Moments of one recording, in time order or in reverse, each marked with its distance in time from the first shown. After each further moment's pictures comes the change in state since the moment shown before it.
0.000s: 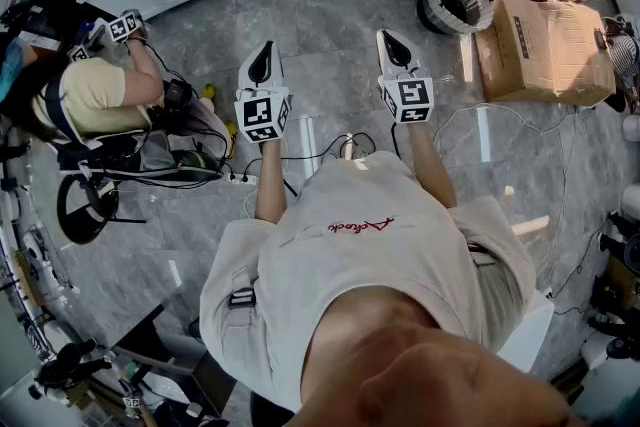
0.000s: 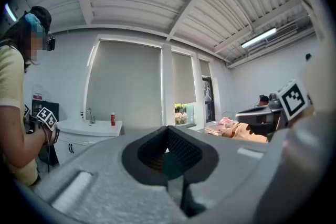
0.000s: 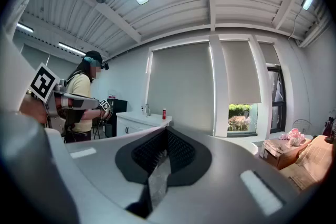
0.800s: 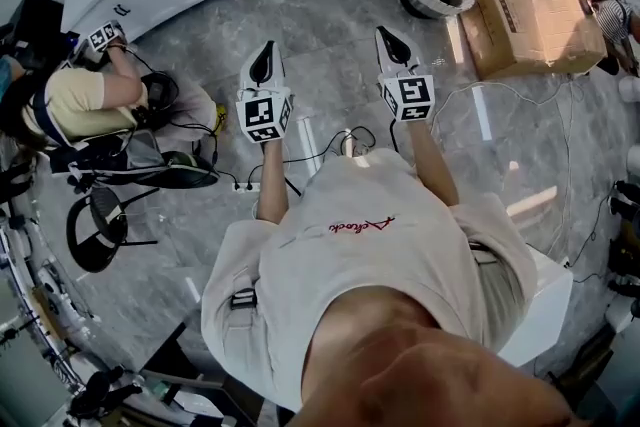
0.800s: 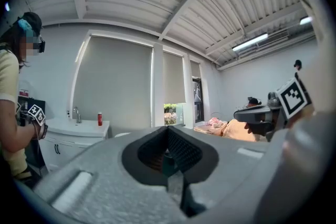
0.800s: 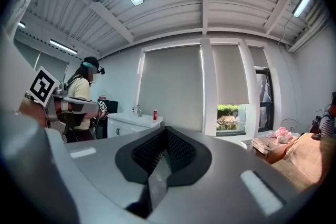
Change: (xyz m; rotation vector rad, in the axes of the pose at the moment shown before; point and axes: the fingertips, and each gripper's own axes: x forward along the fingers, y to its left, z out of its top) left arm 0.003 -0.029 -0.006 0.009 -0.011 -0.122; right arm -0.037 -0.007 -0.003 0.013 -0.022 -0.107
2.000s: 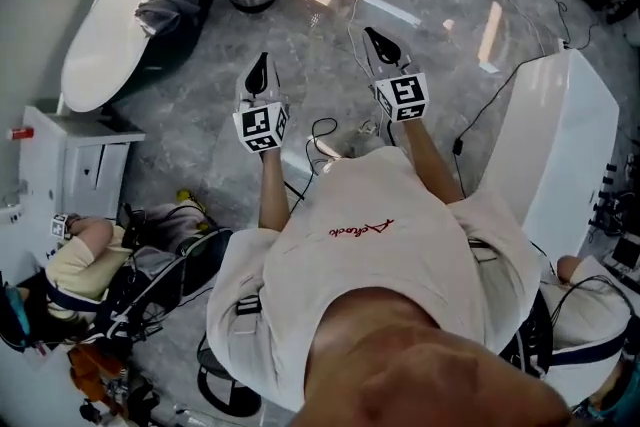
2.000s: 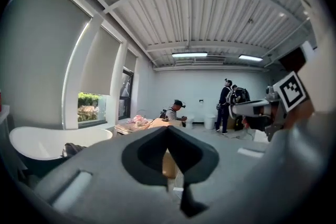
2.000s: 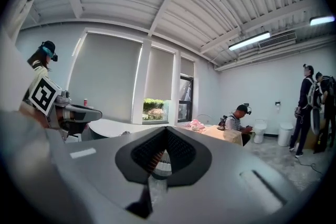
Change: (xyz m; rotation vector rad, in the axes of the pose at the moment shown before) left arm 0.075 -0.318 -0.011 0.018 0.041 -0.819; right arm -0.287 -0.152 -0.025 0.056 0.075 -0.773
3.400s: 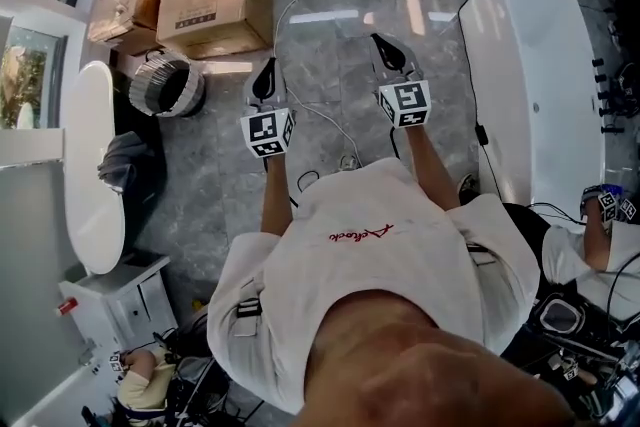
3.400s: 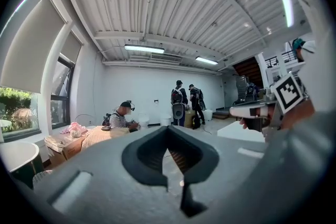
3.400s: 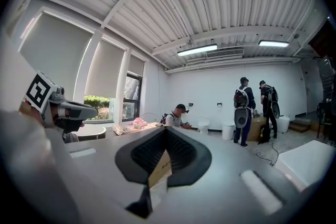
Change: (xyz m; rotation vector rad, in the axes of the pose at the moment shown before) left arm 0.262 -0.342 0.032 0.131 -0.014 -0.529; right arm -0.157 -0.361 -0.046 0.080 -0.010 -0.556
